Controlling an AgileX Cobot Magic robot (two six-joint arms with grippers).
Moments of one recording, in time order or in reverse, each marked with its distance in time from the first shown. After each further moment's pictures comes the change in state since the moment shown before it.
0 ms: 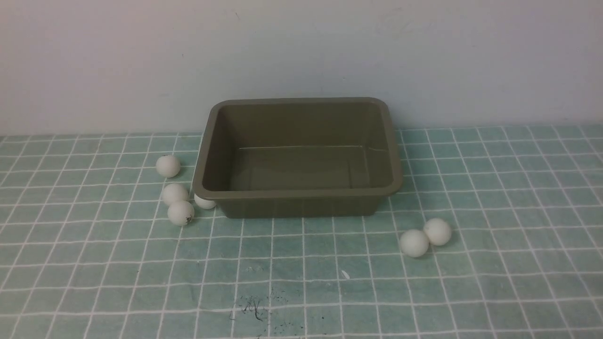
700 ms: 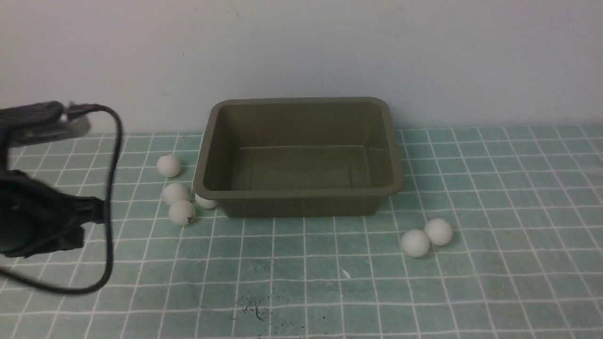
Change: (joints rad) right arm 0.000 0.000 -0.001 0.857 -0.391 0.233; left arm 0.000 1.253 -0.943 0.037 1.489 0.251
